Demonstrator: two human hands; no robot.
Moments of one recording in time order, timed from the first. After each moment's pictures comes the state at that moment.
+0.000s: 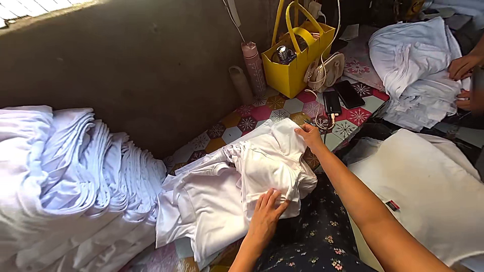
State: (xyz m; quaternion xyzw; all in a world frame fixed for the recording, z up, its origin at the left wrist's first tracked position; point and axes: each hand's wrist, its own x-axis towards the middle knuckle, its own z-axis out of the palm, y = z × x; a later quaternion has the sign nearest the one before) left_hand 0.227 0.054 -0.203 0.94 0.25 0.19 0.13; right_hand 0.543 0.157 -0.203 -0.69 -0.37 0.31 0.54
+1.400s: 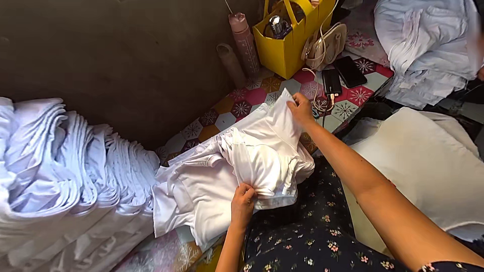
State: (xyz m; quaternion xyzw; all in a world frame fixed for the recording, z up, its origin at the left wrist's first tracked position) left_hand 0.180 0.076 -0.237 0.86 0.39 0.25 0.19; right_hand 0.540 0.193 -0.183 -0.71 -0.44 0.21 0.50
